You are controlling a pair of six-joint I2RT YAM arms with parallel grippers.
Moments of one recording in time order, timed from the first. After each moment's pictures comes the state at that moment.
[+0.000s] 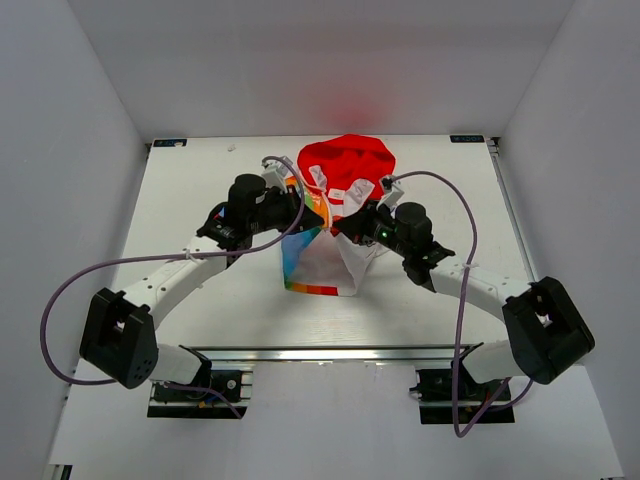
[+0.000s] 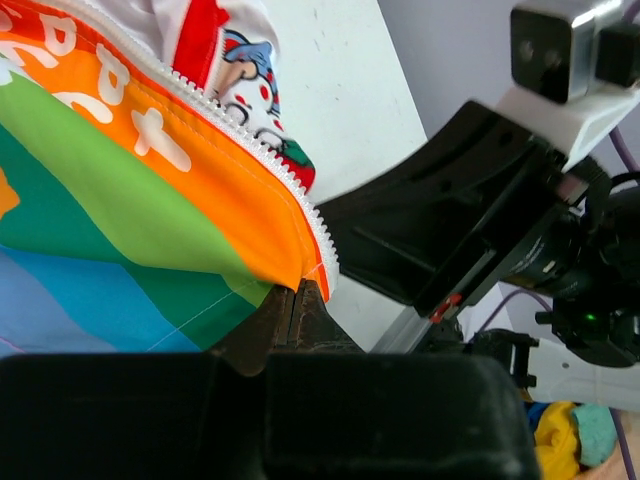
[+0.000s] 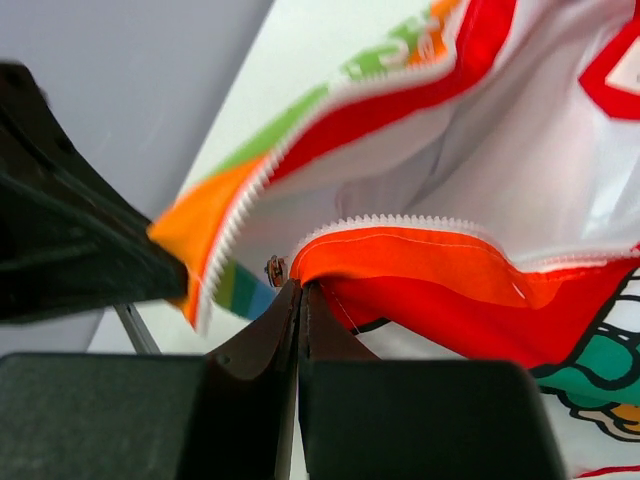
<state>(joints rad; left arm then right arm) -0.52 1.37 1.00 0.00 0.42 -0.65 0.61 1.39 0.71 0.50 -0.25 0.67</state>
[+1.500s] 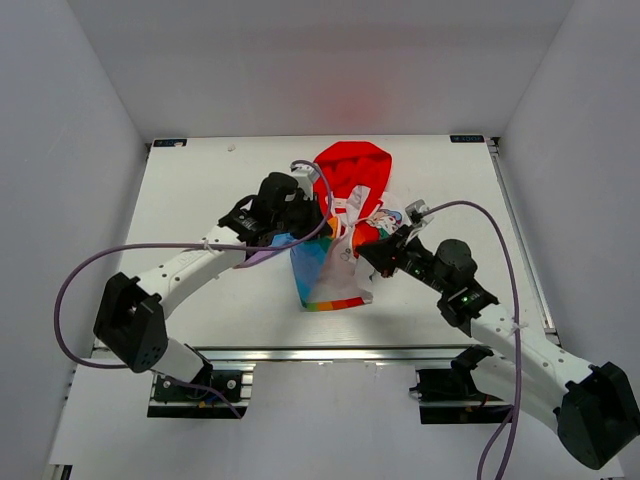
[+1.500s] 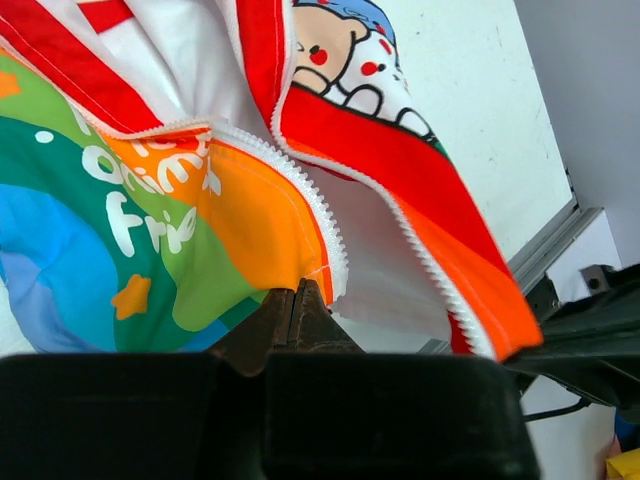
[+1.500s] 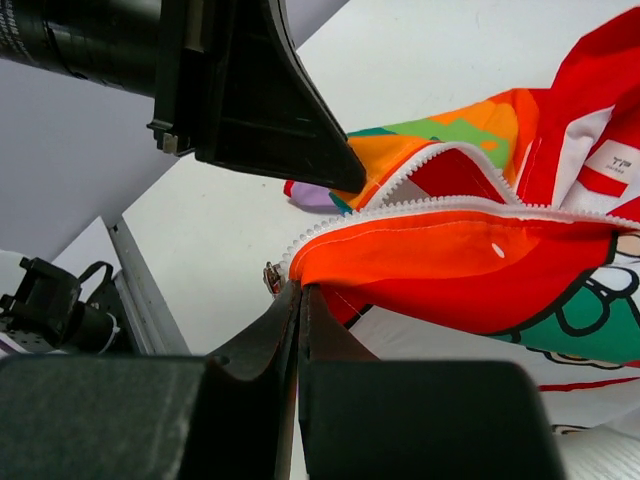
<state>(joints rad) -0.66 1.46 1.16 -0.25 0.22 -0.48 0.60 0.88 0.45 0.42 -0.37 0.44</state>
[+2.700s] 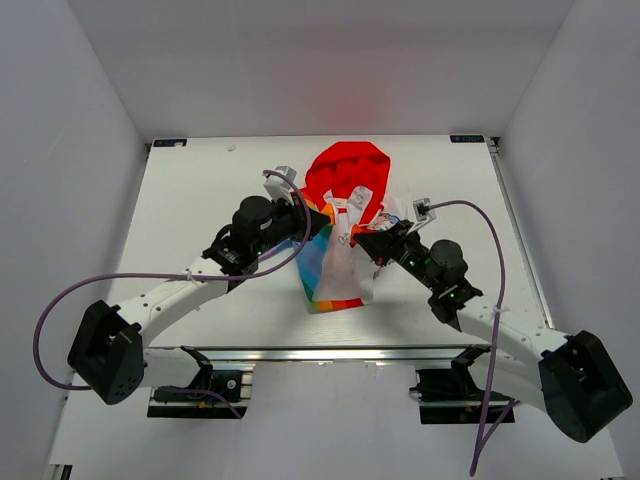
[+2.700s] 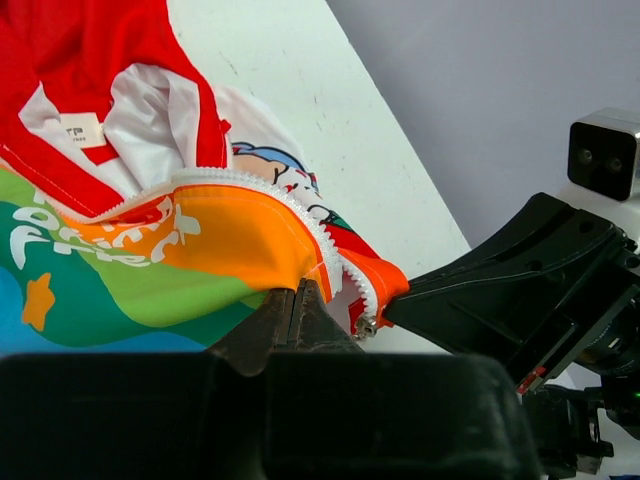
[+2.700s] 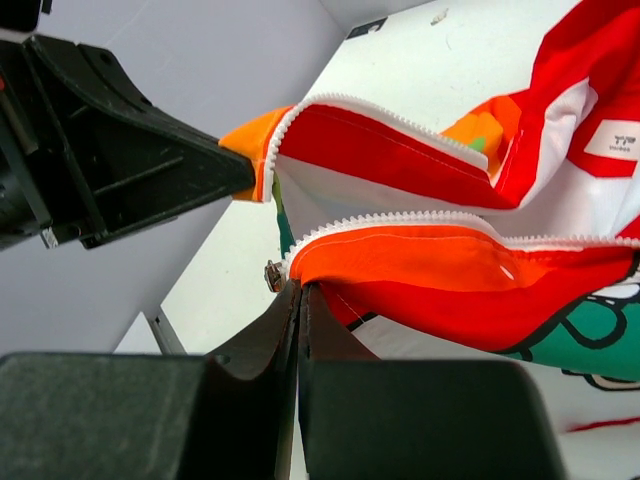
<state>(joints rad) -0.66 1.27 0.86 0.24 0.15 -0.59 0.60 1.04 0.38 0.72 -0.23 0.70</state>
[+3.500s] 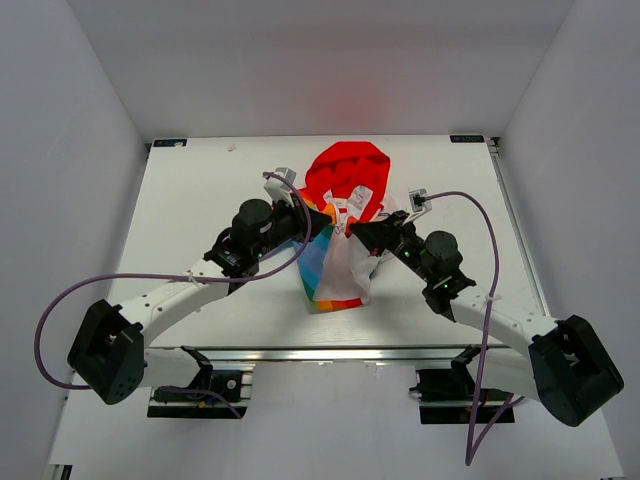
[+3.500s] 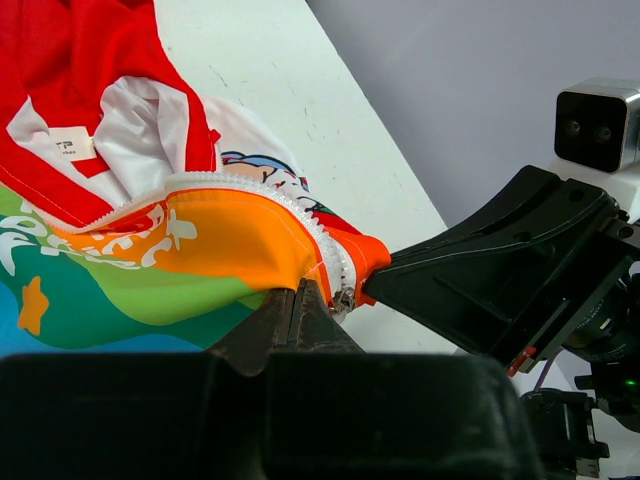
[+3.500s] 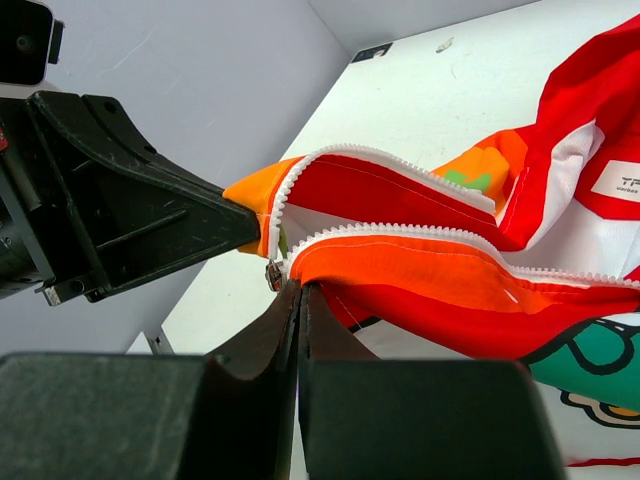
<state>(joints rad) -0.67 1.27 0.83 0.32 0.15 -0.59 0.60 1.15 0.46 0.78 -0.22 0.70</state>
